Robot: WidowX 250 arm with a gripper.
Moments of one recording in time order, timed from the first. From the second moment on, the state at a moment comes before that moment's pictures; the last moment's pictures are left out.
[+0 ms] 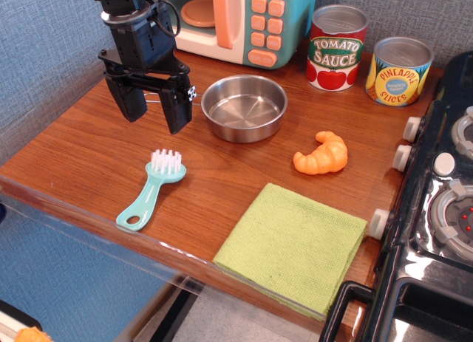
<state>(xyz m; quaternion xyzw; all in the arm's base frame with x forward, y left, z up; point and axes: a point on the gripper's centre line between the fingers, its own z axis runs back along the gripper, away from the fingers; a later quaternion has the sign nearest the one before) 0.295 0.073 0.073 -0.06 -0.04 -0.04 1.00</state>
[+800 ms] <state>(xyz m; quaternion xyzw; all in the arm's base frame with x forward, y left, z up) 0.319 0.027 0.058 -0.01 -0.03 -0.08 1.00</state>
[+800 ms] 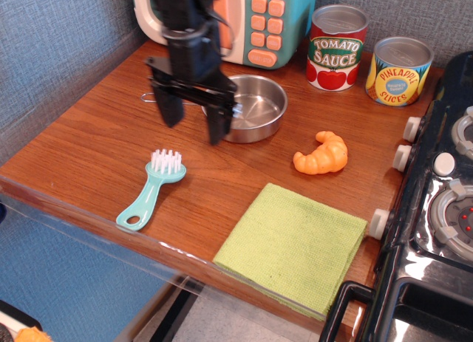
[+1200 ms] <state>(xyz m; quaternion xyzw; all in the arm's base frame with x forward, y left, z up) 0.347 -0.043 0.052 0.00 -0.03 -0.15 0.99</state>
